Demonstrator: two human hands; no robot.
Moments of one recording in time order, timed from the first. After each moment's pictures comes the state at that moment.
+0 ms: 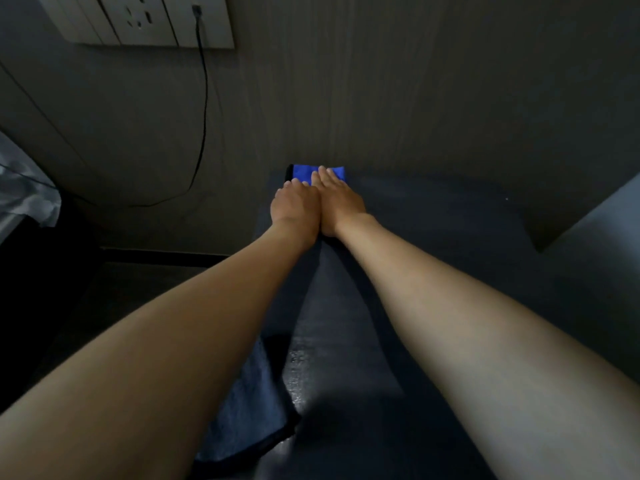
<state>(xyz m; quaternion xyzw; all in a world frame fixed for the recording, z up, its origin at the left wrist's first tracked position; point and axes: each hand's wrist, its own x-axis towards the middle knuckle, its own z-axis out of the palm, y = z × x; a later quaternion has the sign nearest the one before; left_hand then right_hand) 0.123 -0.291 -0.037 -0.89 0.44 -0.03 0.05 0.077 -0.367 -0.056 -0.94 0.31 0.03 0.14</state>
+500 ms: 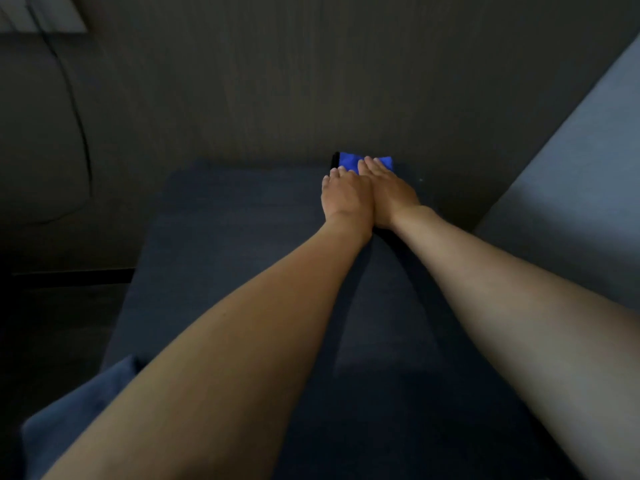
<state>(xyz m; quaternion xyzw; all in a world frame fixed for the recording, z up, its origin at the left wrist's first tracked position) -0.039 -0.430 -0.054 -0.84 0.54 -0.04 -0.01 -0.097 -0.503 -0.066 -0.91 0.41 0.02 0.11</state>
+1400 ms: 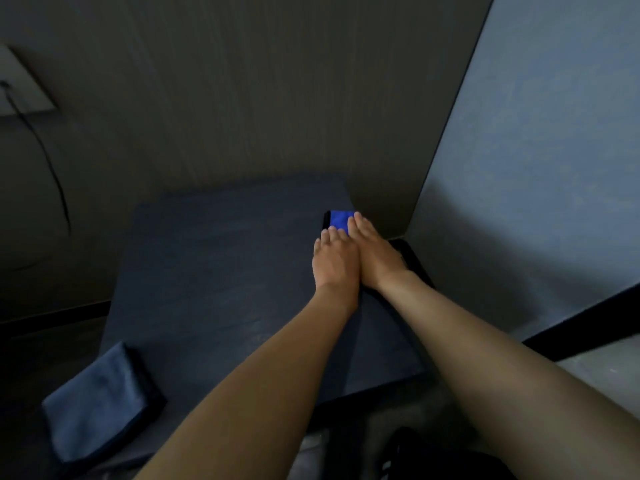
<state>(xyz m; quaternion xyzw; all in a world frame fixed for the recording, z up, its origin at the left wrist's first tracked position) -0.181 -0.346 -0.060 -0.80 0.59 -0.01 -0.06 -0.254 -0.403 -0.065 -0.87 0.46 -0.03 0.18</state>
